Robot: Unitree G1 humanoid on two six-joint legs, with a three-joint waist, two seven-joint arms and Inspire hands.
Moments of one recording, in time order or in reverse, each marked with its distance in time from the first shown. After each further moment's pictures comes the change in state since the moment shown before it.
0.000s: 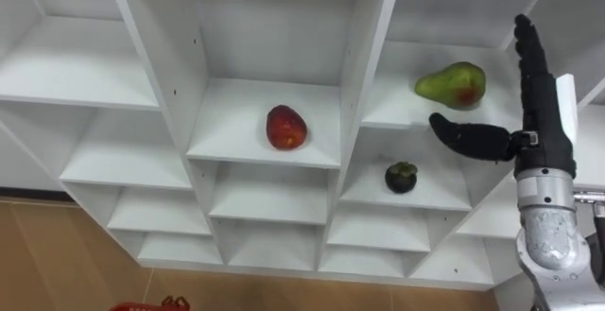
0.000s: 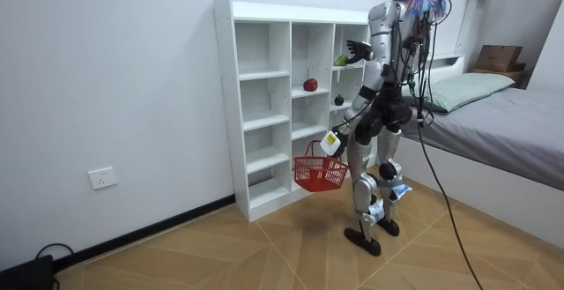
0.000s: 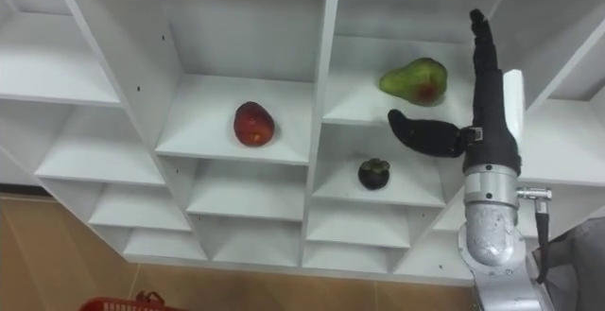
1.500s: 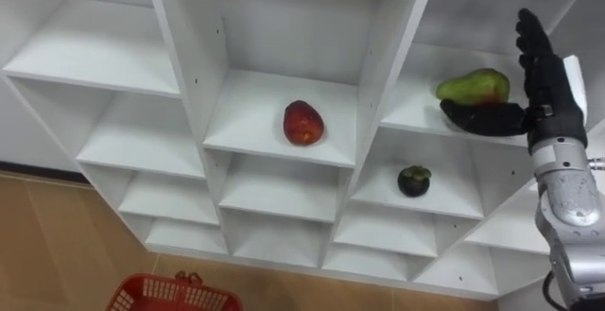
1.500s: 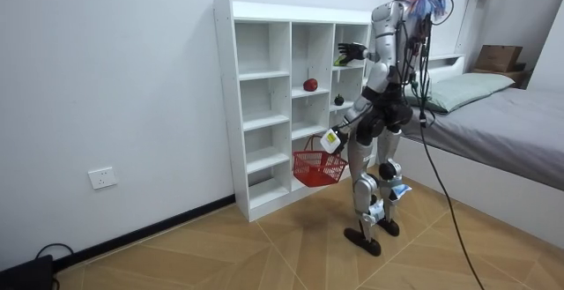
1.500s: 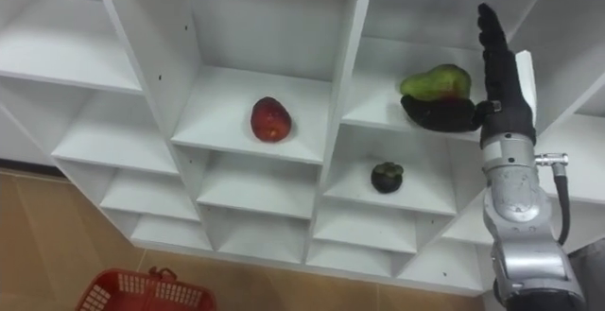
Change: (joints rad) left arm -0.003 0.004 0.011 -0.116 0.040 0.009 -0.080; right arm -0.178 -0.068 -0.061 0.211 0.149 0.073 0.226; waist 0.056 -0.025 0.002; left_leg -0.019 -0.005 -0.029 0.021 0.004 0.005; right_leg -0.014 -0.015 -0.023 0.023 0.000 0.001
